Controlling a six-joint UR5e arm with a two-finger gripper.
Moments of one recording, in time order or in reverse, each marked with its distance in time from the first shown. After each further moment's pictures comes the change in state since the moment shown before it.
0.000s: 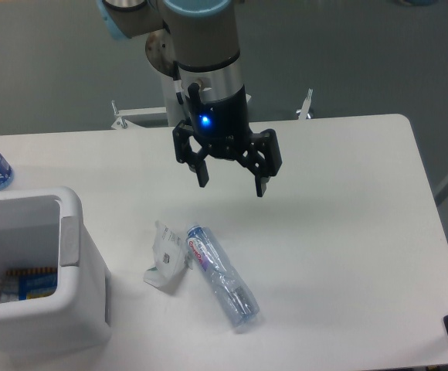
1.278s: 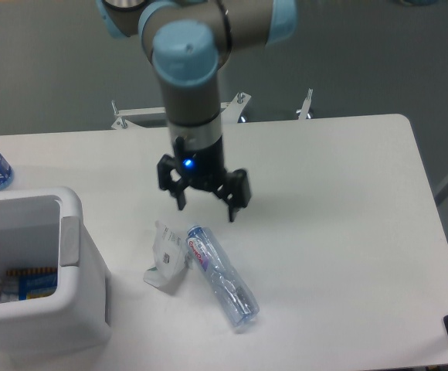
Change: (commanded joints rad) arm -0.113 -0.142 -0.213 0.140 -0.049 -0.083
